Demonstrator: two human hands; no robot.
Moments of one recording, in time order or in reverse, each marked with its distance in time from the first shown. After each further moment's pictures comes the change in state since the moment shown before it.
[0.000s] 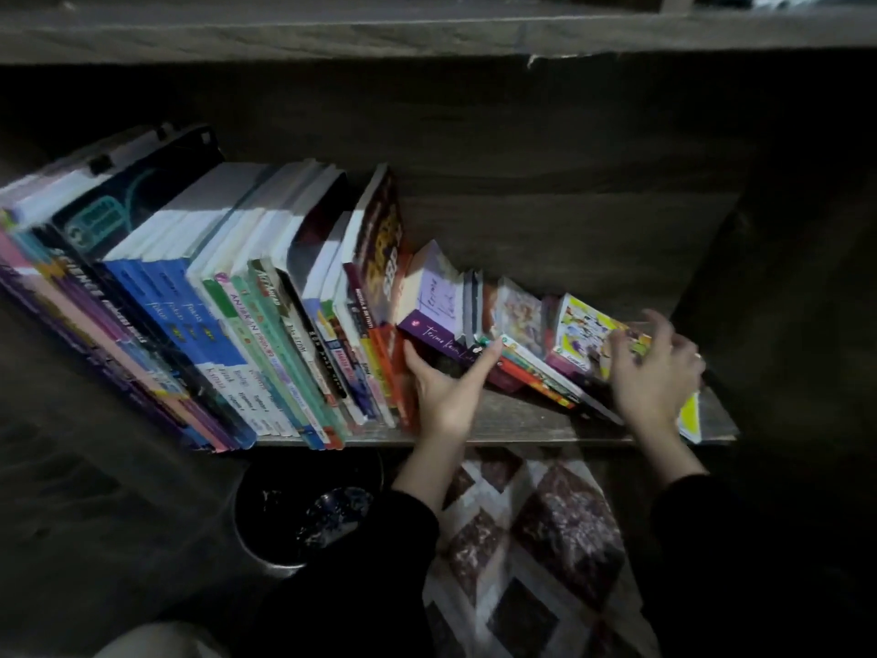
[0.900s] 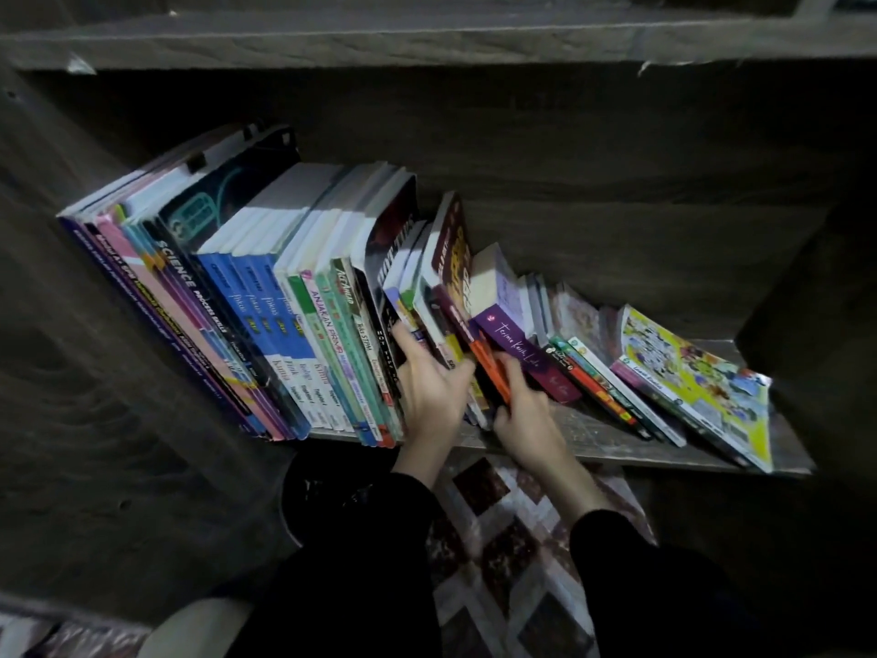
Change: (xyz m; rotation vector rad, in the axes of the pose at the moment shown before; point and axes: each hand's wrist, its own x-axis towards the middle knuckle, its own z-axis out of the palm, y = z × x) left_hand 0.030 -0.003 -0.063 0.244 0.307 0.383; right_hand -0.113 -0.085 0.060 0.109 -0.753 -0.371
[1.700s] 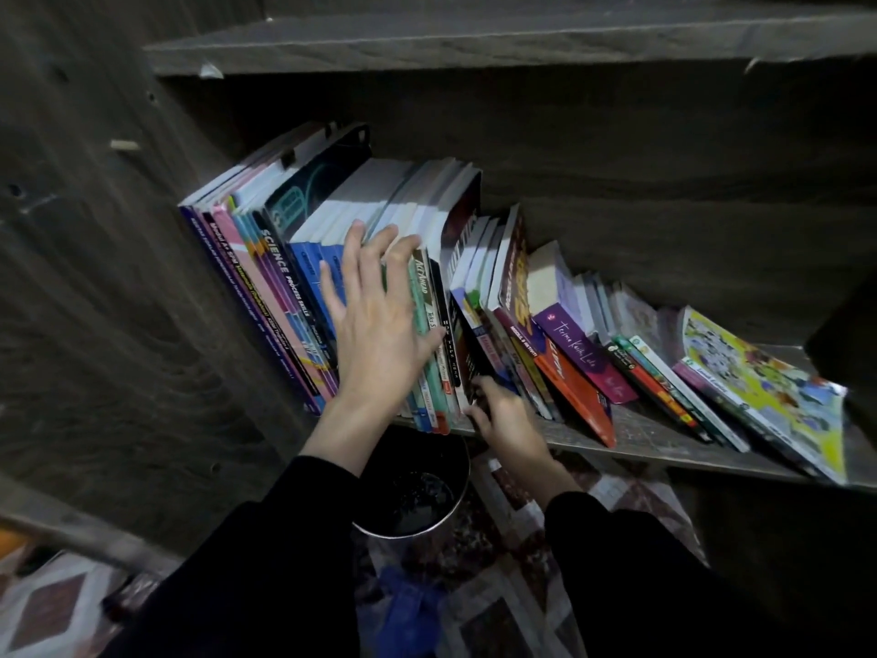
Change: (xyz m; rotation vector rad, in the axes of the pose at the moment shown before) left_hand 0.031 0.027 -0.119 0.747 0.220 0.691; right_hand 0.020 -0.009 0.083 -0.147 -0.051 -0.203
